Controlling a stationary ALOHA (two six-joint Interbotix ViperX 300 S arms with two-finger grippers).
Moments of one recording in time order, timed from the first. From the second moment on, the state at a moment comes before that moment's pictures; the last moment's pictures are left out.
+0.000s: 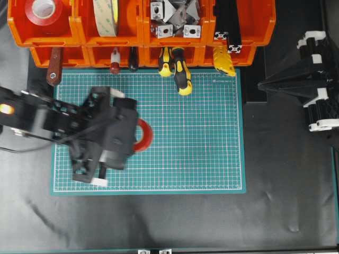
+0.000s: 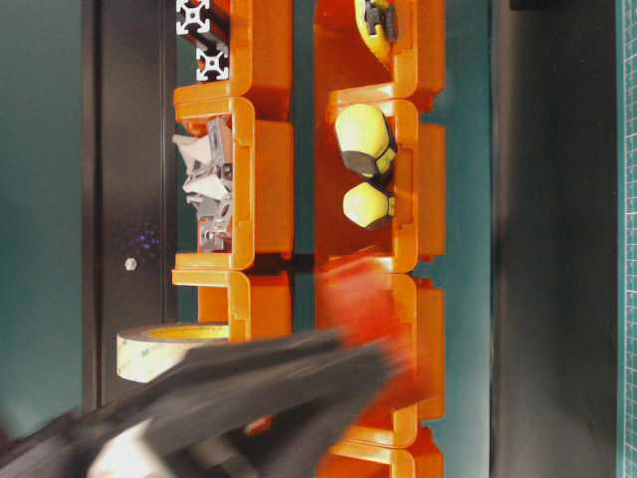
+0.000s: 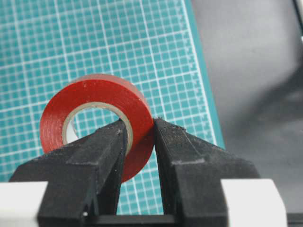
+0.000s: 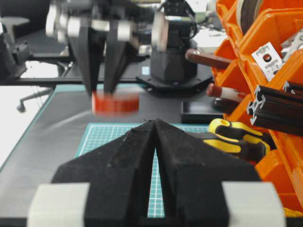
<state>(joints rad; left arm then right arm) -0.24 -0.08 0.36 0.08 0.63 -0.09 0.06 -0.96 1.21 0.00 -0.22 0.01</state>
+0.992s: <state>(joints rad) -0.21 0.11 0.40 0.08 0.53 -0.12 0.07 -0.96 1.21 0.01 -0.22 0.01</state>
